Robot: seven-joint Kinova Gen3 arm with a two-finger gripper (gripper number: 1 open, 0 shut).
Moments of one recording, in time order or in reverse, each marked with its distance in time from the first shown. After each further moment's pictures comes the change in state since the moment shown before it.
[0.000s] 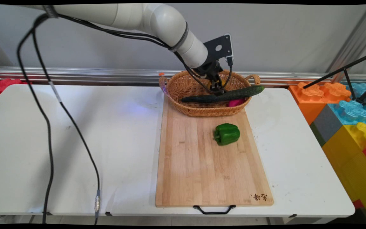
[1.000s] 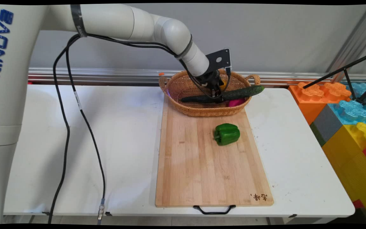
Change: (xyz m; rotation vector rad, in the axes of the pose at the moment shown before) arm -0.024 -0.014 0.061 -0.102 -0.006 -0.004
